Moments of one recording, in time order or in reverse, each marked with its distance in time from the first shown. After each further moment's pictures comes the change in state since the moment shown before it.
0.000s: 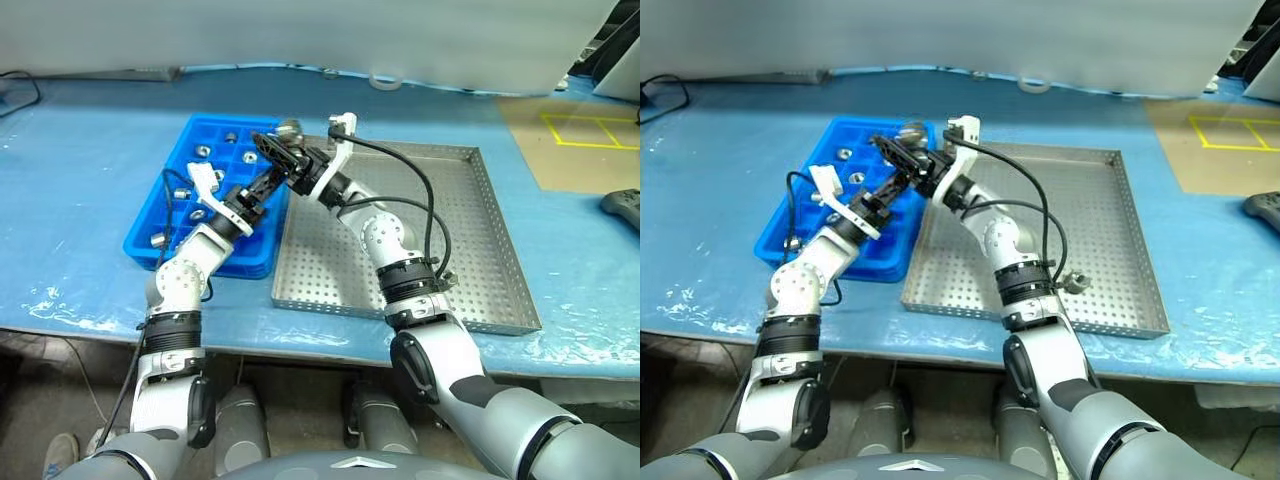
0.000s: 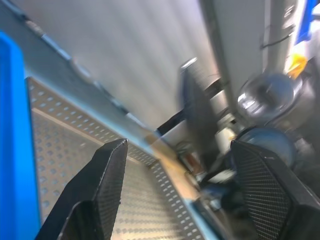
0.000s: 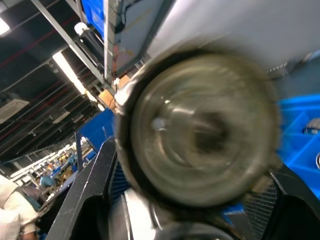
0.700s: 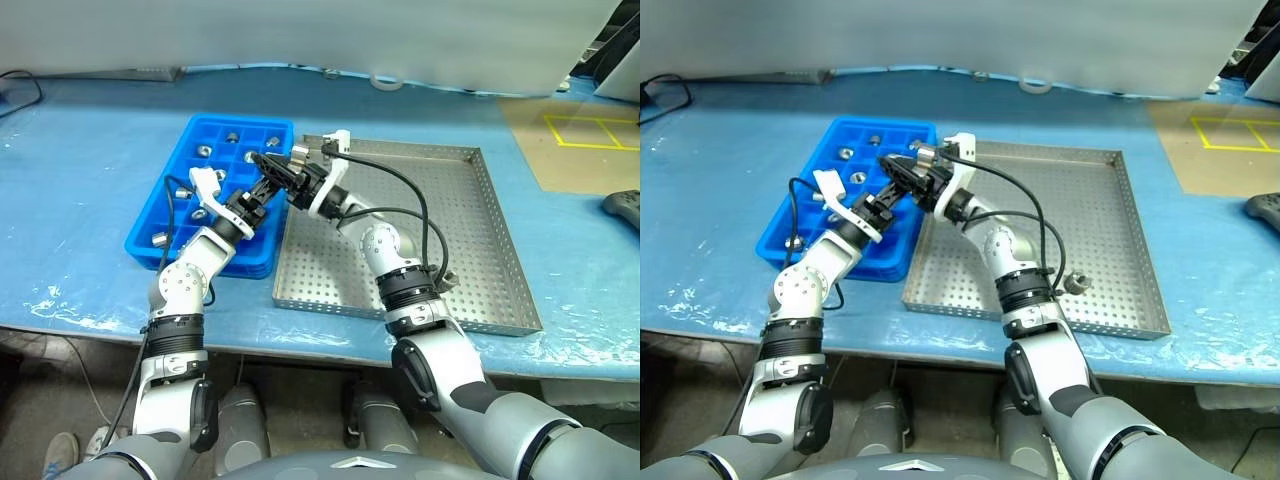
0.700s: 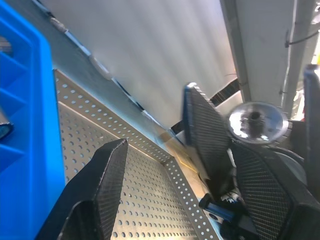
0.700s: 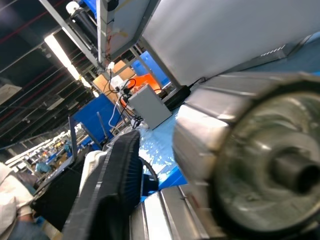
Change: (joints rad) left arm -0.002 -0.017 -0.015 0.053 0.069 -0.057 0.033; right arm 0.031 -0.002 0.019 0.004 -0.037 0.008 0.028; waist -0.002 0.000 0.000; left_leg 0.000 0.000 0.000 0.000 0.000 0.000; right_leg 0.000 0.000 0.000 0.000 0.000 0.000
